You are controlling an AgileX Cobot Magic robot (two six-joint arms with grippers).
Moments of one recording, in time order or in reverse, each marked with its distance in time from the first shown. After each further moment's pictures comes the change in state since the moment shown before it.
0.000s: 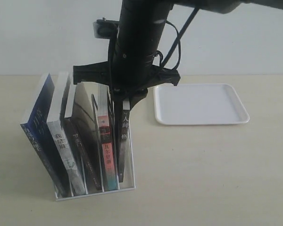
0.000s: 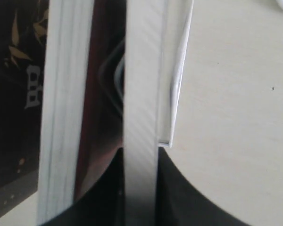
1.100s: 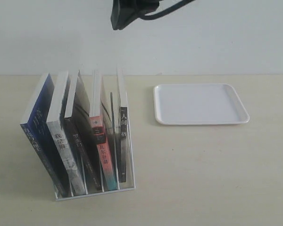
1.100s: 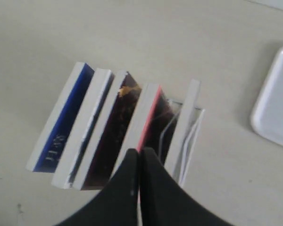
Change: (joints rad) left arm 0.000 0.000 0.000 0.000 0.000 0.000; right arm 0.000 -0.248 -0.071 -0.026 -0.097 -0.175
